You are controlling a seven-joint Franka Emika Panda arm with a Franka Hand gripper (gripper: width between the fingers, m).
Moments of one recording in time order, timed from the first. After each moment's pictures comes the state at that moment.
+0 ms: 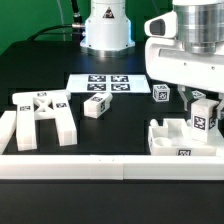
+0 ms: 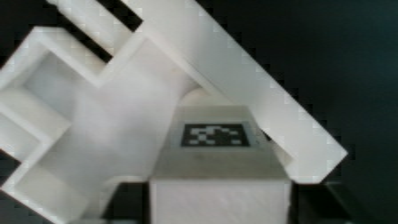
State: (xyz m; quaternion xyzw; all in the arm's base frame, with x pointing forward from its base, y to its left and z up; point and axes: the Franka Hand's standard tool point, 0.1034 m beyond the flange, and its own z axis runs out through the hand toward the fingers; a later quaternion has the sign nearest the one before) arm 0.660 0.107 0.081 -0.91 0.40 -0.01 0.07
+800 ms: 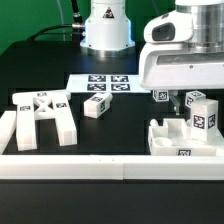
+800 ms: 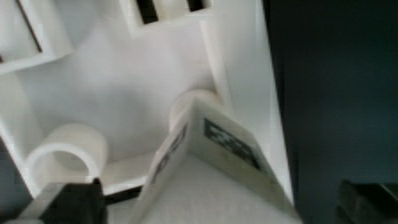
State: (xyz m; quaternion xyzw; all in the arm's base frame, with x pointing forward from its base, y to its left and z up) arm 0.658 0.112 0.081 -0.99 0.08 -0.02 0.06
